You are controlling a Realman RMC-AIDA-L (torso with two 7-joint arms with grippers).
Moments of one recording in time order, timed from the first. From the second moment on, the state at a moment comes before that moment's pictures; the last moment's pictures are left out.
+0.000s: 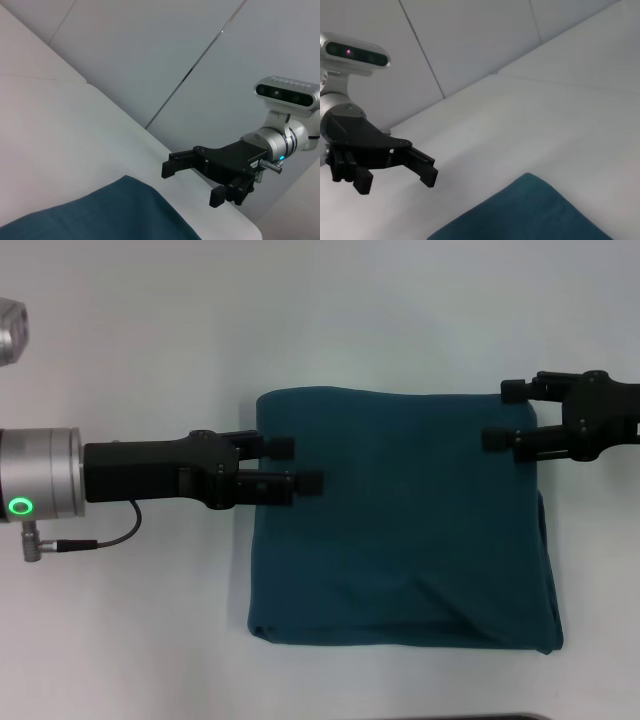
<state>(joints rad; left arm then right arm) -0.49 -2.16 -2.36 -0.72 -1.14 1.71 -1.74 0.45 2.02 -0.64 -0.76 -2.09 -1.67 1.54</state>
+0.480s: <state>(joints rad) -0.50 -2.16 -2.36 -0.72 -1.14 1.71 -1.74 0.46 2.02 -0.64 -0.76 -2.09 -1.68 1.54</state>
